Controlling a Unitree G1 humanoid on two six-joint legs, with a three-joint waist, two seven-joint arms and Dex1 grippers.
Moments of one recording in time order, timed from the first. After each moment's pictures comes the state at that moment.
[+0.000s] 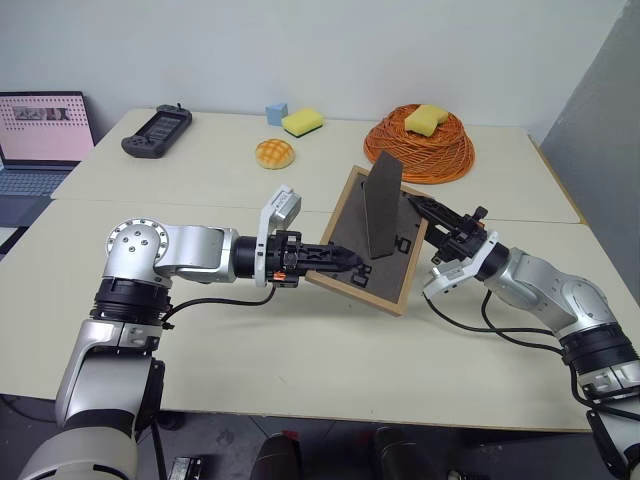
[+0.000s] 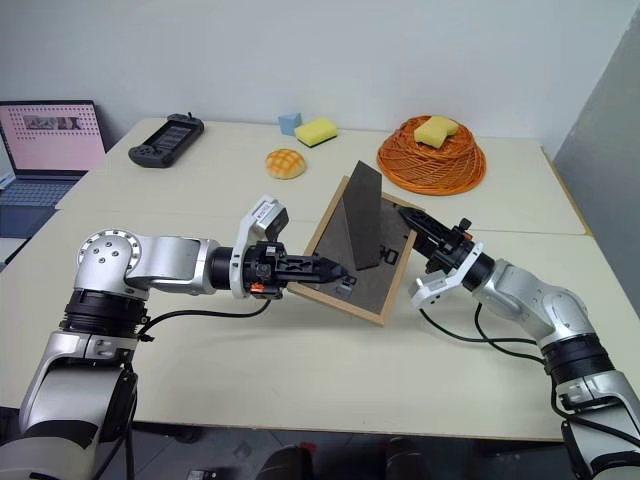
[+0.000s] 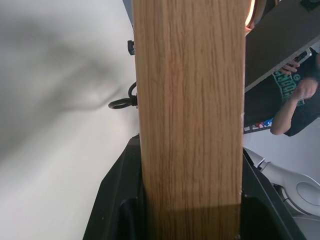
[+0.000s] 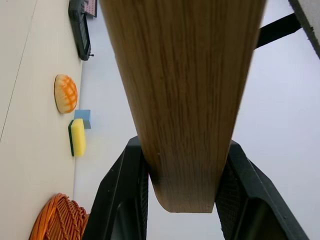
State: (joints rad) left arm -0.85 0.66 -0.08 0.33 -1.98 1.49 -0.02; right arm -0.61 -0.71 0.22 0.30 -0.92 -0.82 -0.27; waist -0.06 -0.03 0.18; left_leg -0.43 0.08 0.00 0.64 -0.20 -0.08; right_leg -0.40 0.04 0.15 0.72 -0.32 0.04
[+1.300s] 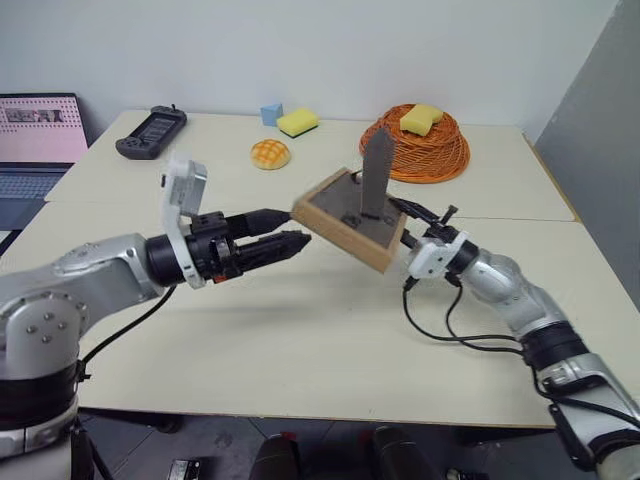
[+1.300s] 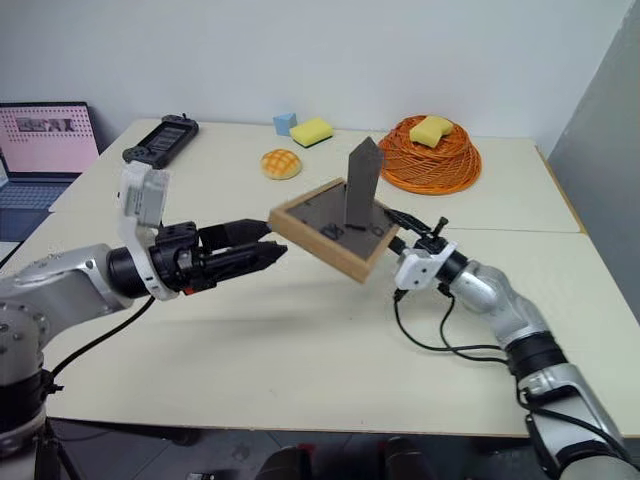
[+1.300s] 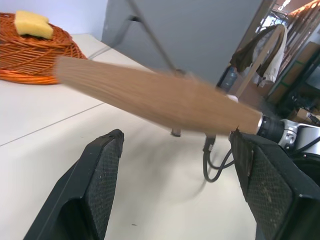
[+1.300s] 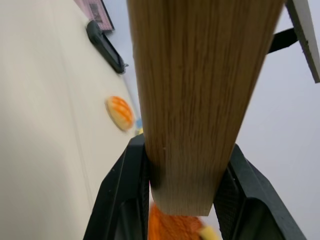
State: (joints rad) left arm -0.44 0.85 0.27 -0.44 -1.29 0.98 -0.56; right arm -0.66 -0.50 0.29 0.46 -0.29 -0.72 0.27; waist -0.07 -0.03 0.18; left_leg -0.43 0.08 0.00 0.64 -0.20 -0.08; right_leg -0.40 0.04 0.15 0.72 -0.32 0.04
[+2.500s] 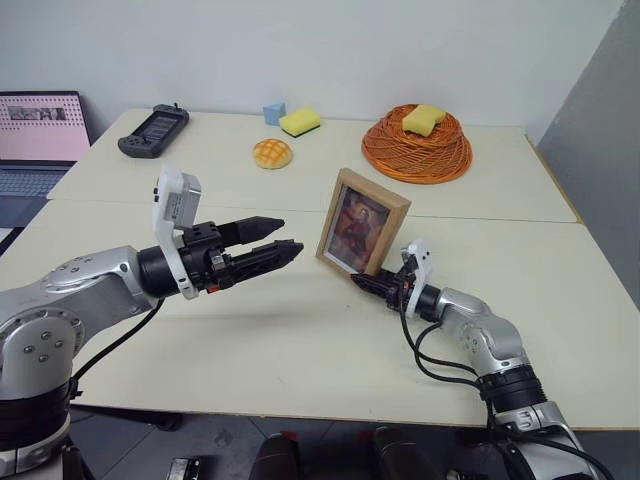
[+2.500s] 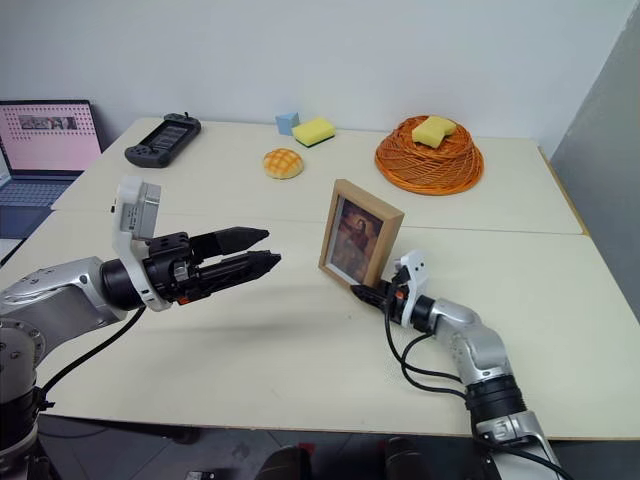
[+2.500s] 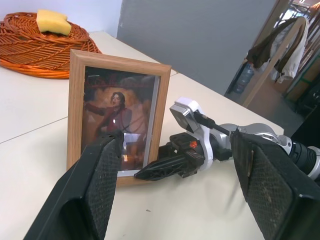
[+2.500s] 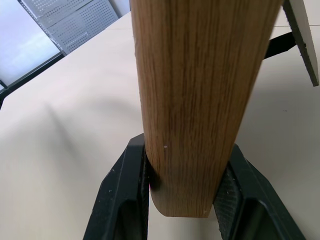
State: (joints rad) left arm -0.36 0.88 0.31 -0.46 -1.24 0.95 -0.58; right arm -0.45 -0.24 0.10 0.17 0.45 0.47 0.74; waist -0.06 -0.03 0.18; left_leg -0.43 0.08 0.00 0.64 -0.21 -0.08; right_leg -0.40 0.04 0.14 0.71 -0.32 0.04
